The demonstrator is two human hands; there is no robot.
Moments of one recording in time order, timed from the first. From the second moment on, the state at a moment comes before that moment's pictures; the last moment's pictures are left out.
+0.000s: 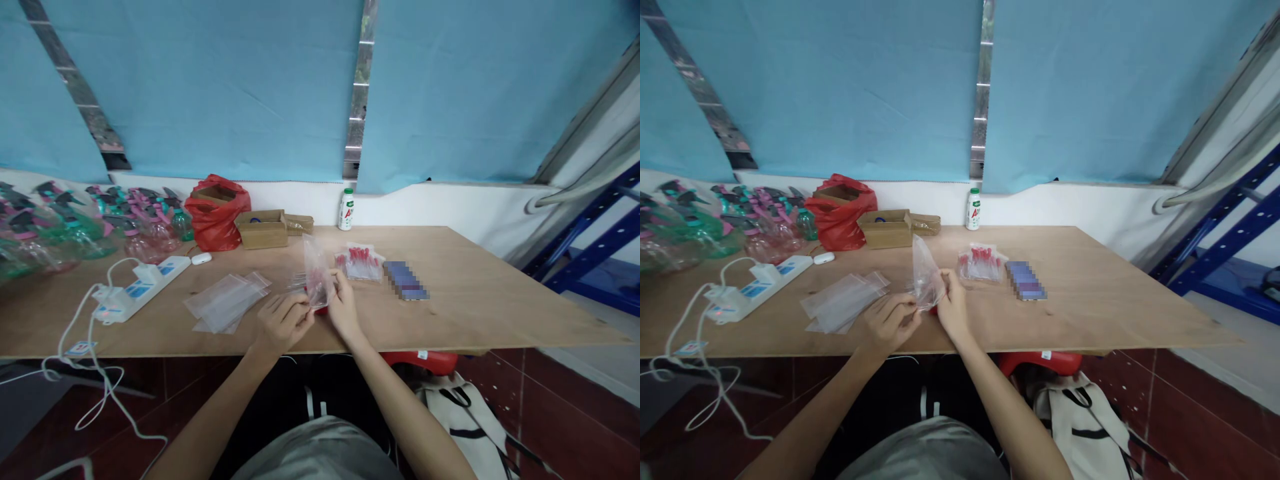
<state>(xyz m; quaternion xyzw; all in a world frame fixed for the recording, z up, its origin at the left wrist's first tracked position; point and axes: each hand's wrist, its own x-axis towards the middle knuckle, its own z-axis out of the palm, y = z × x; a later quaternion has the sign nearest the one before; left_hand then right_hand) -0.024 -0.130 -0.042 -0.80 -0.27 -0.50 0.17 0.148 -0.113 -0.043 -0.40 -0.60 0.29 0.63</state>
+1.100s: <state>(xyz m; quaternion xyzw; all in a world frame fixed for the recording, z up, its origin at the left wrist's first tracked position) -0.026 -0.115 -0.015 -0.15 -0.15 -0.69 -0.69 0.143 -0.126 -0.033 -0.42 -0.70 0.19 0.55</state>
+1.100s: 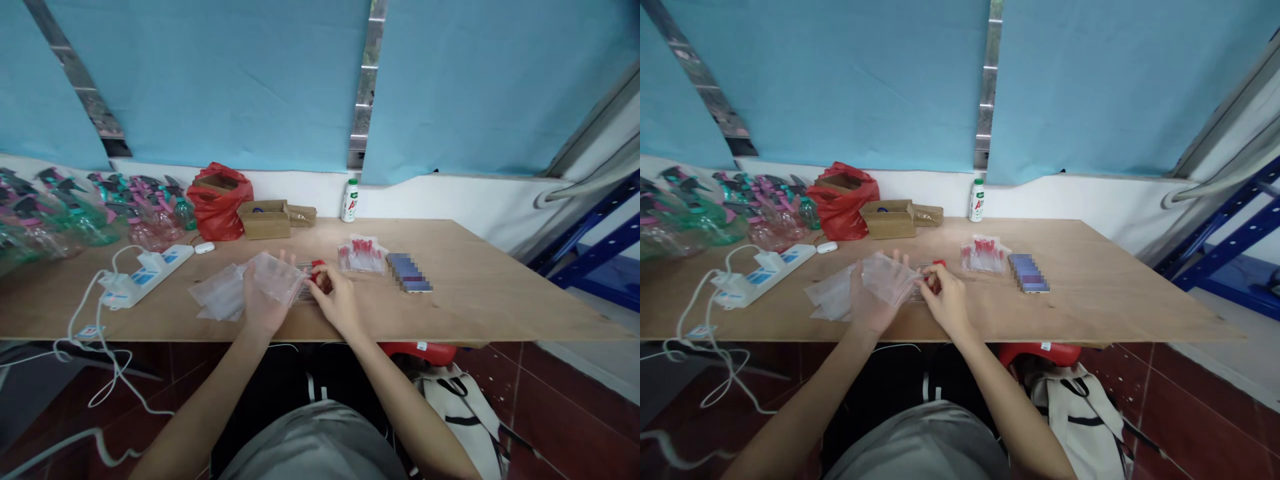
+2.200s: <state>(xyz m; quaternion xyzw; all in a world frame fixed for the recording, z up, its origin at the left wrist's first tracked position) -0.047 -0.089 -0.021 -0.03 -0.15 -0.73 -0.67 0.183 -0.102 -0.042 -0.49 -0.77 0.07 0.40</state>
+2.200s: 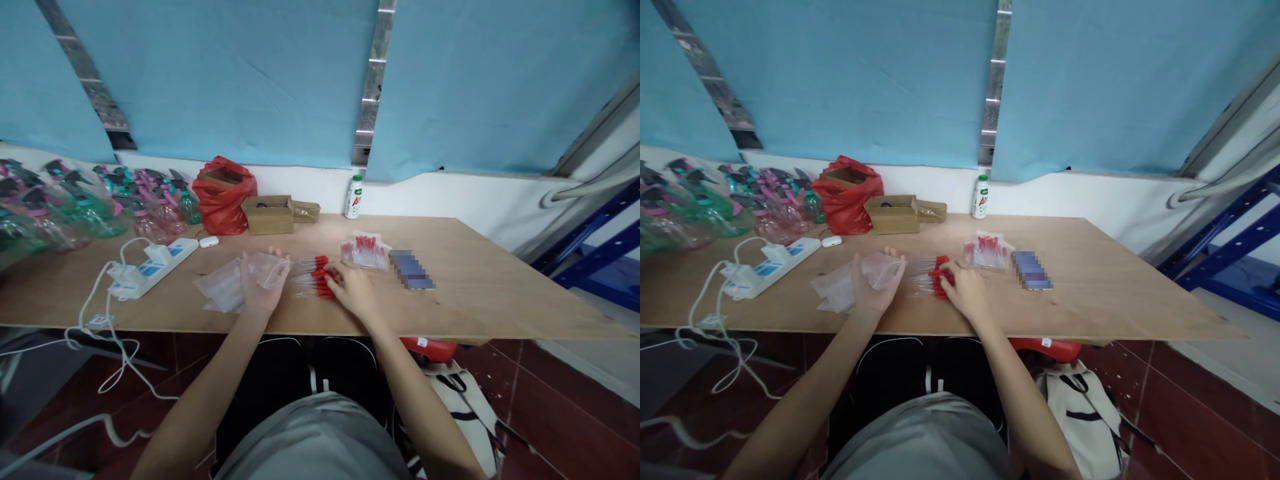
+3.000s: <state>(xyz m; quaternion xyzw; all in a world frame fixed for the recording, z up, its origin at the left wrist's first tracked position) -0.046 -0.081 -0.035 -0.06 -0.17 -0.74 -0.65 0.177 -0.094 -0.056 -0.54 -0.74 0.09 0.40</state>
